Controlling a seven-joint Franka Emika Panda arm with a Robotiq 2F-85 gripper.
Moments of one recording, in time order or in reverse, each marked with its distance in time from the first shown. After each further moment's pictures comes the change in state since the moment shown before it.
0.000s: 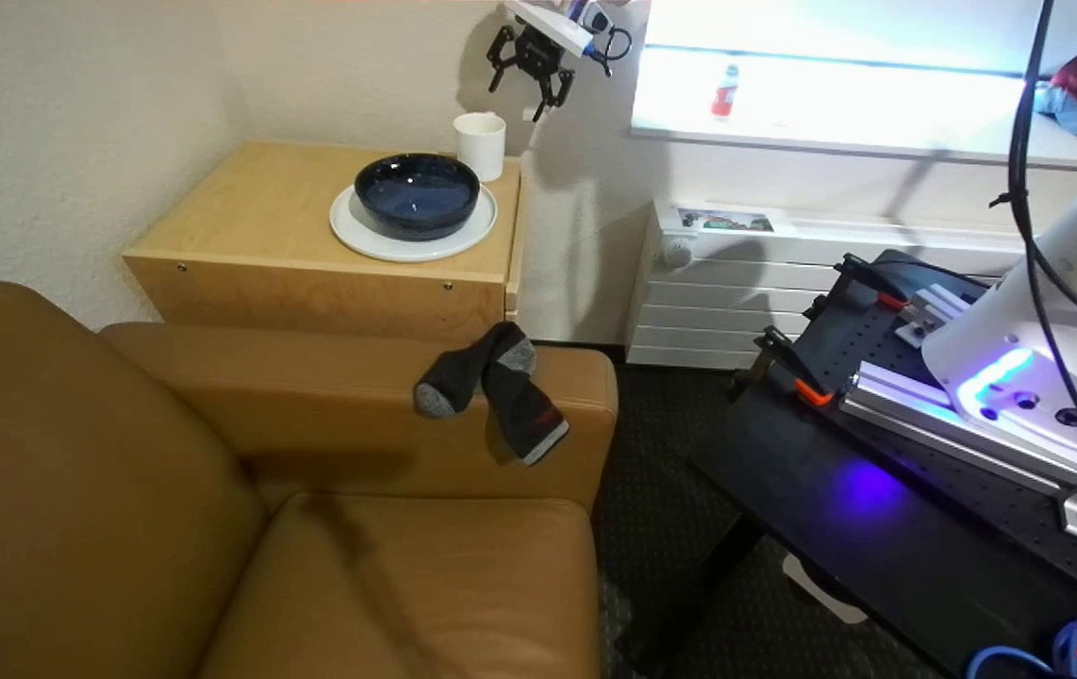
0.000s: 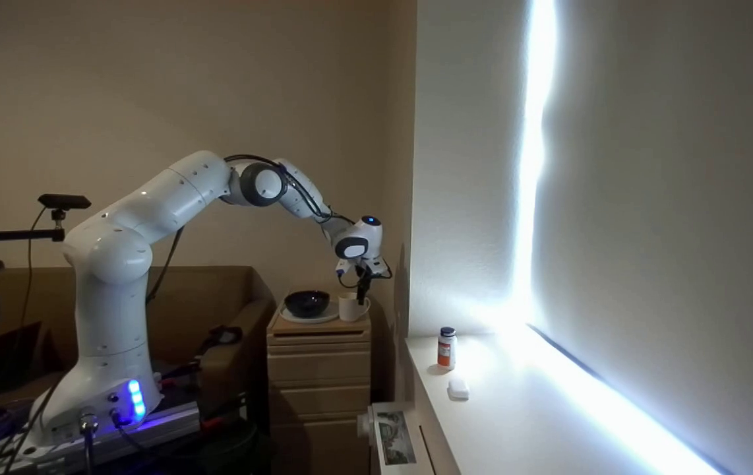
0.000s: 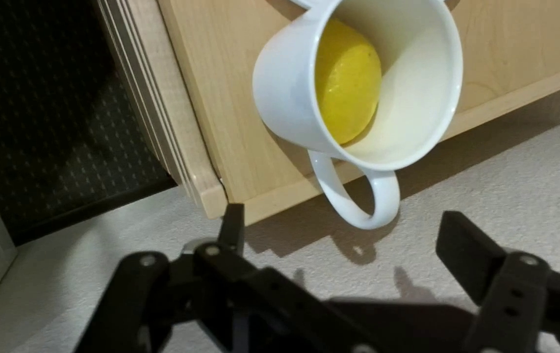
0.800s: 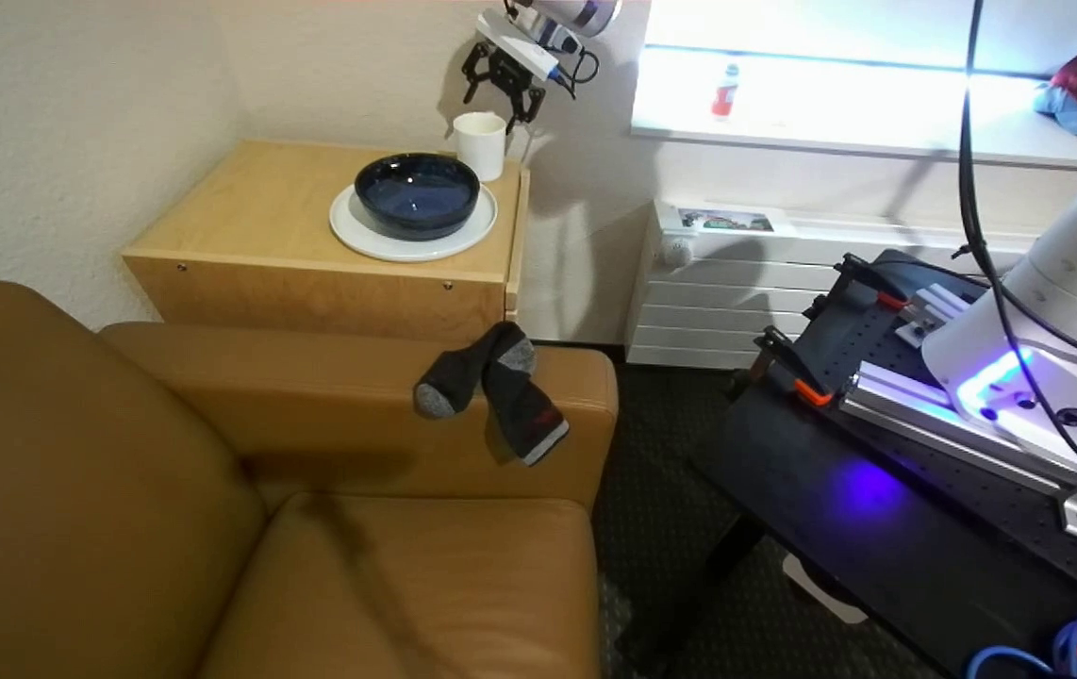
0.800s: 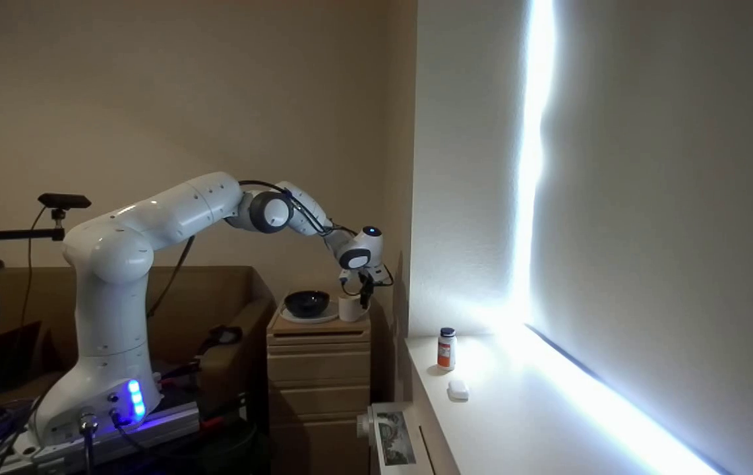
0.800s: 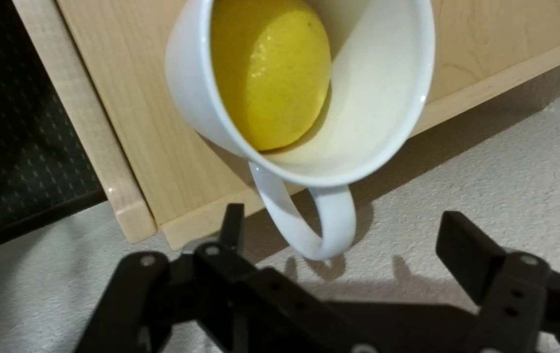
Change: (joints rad) arm 0.020 0.214 0.016 0.278 -0.026 0.012 0.077
